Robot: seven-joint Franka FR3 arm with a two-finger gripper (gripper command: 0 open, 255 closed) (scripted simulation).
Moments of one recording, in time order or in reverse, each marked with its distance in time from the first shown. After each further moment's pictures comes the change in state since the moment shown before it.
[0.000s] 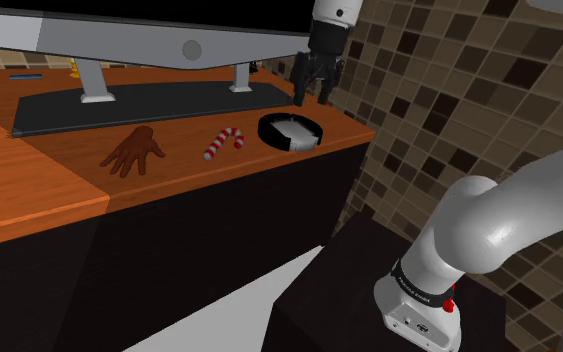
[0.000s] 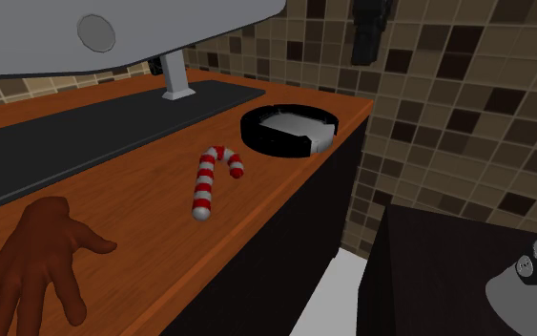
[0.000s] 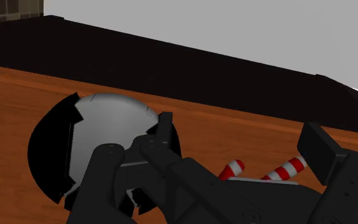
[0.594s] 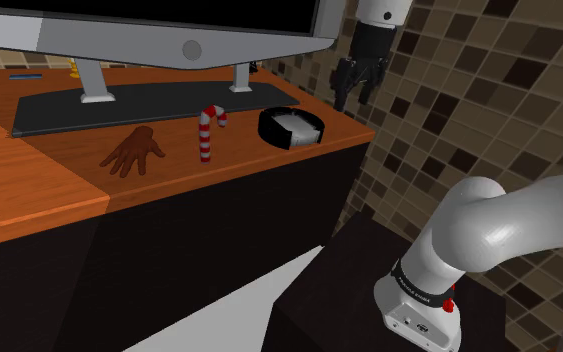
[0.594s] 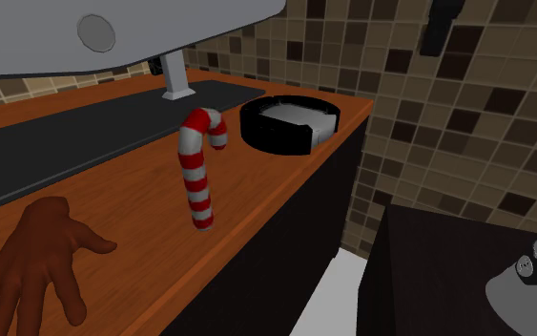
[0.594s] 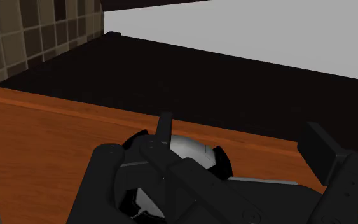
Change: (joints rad) arm -0.053 -0.255 0.029 -0.138 -0.141 -0.094 0.037
